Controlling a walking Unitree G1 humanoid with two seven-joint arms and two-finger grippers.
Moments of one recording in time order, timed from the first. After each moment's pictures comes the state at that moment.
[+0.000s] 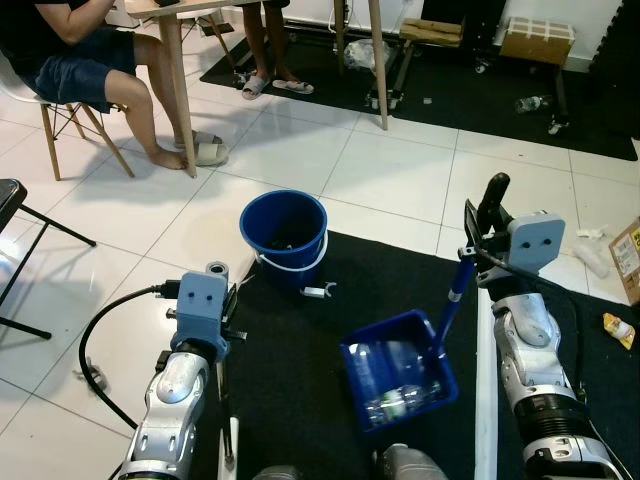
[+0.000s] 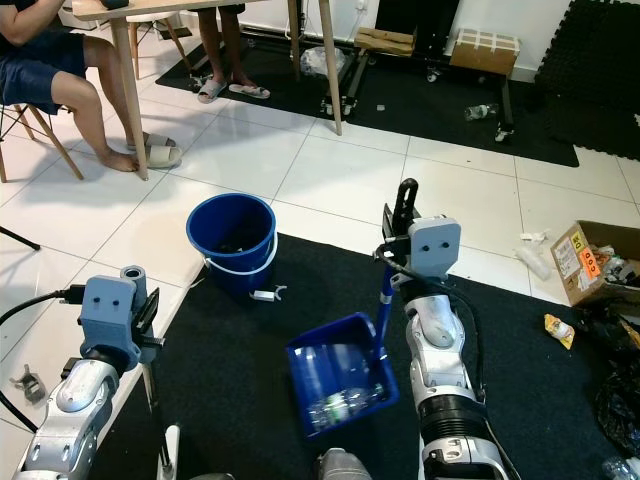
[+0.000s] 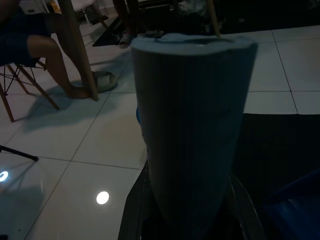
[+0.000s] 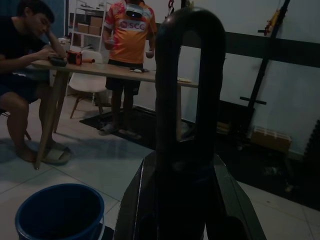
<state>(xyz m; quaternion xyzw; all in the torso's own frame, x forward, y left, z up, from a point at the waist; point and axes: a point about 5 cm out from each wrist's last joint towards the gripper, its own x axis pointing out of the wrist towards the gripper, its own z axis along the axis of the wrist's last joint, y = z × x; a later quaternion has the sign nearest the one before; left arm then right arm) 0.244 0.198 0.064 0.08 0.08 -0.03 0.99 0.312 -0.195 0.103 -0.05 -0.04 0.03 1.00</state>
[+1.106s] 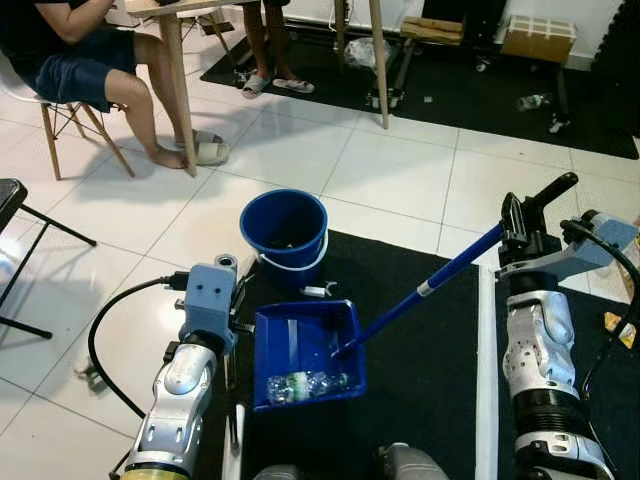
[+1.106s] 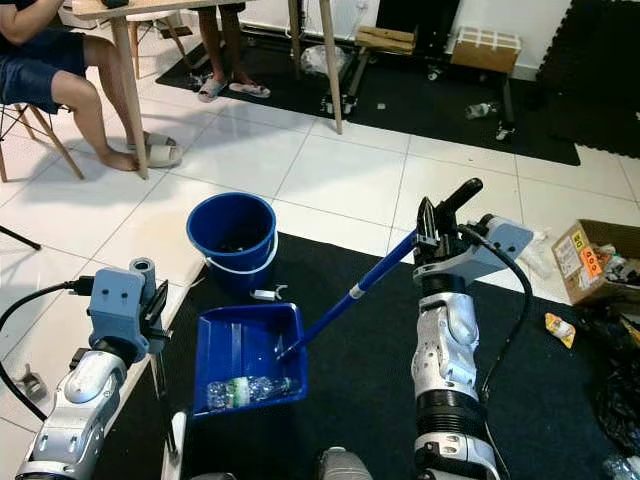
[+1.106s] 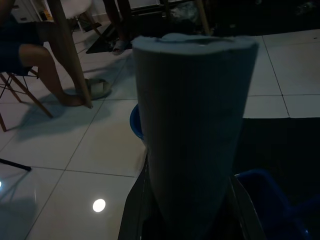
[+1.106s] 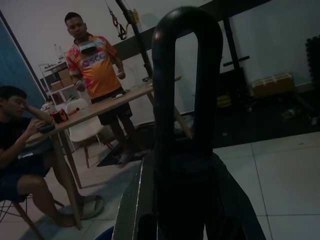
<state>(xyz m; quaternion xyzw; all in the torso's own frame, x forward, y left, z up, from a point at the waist) 0.251 0.188 0.069 0.08 0.07 -0.05 0.99 0.314 -0.210 0.111 0.22 -0.05 0.00 0.97</state>
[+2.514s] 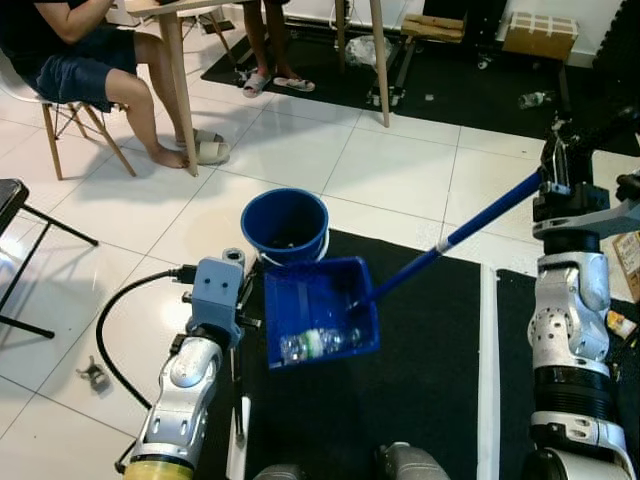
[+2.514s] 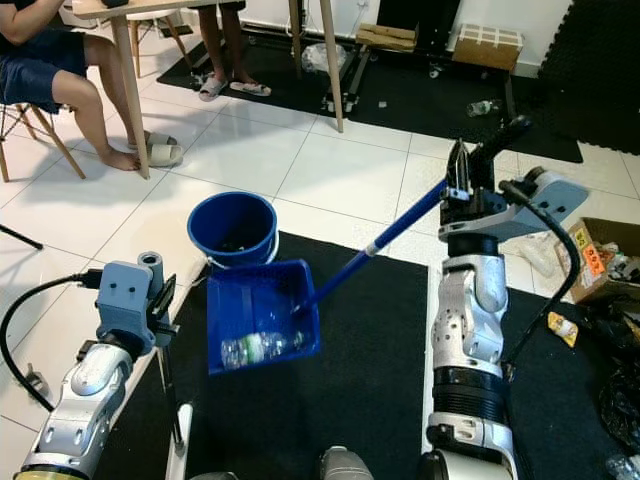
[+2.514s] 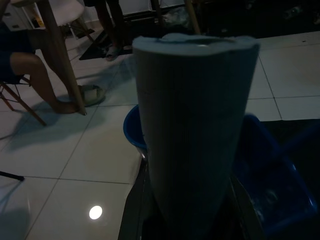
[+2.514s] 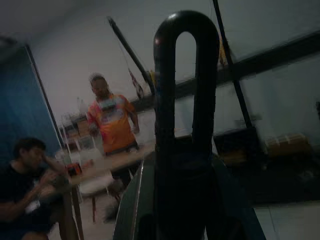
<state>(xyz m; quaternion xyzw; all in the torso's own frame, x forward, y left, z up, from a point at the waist) 0.257 0.181 0.073 0.08 0.06 -0.06 0.99 0.324 -0.213 0.208 0.19 -0.19 0.02 0.96</state>
